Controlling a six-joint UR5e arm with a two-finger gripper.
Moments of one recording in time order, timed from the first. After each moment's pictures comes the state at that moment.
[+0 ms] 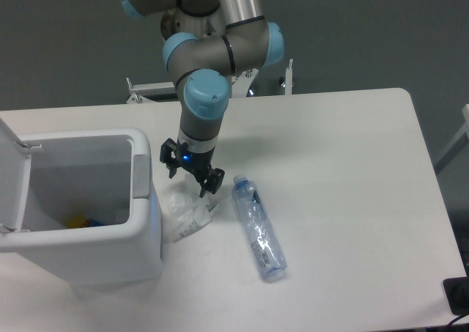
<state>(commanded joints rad) 2.31 -1.81 -2.05 -0.77 1.39 0.85</state>
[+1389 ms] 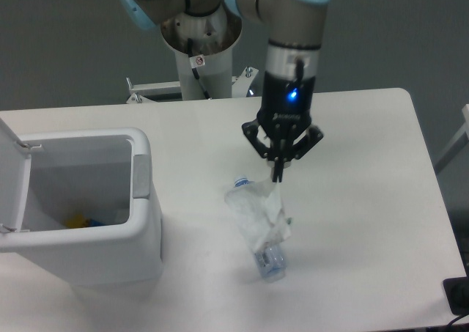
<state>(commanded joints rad) 2.59 -1.61 -1.64 -0.79 1.06 0.19</state>
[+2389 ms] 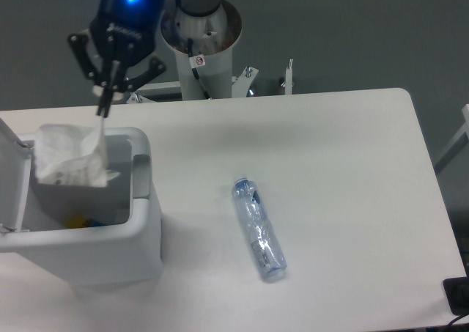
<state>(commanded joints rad) 2.21 -1.48 -1.76 -0.79 1.03 0.09</state>
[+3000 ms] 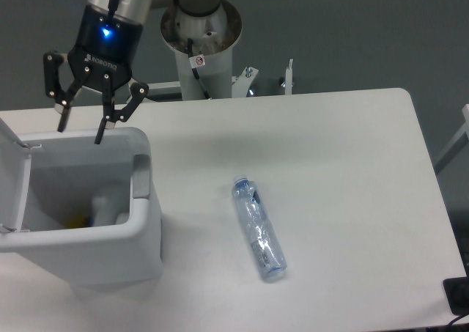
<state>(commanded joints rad) 2.23 -1.49 -1.73 -0.78 1.04 0.06</state>
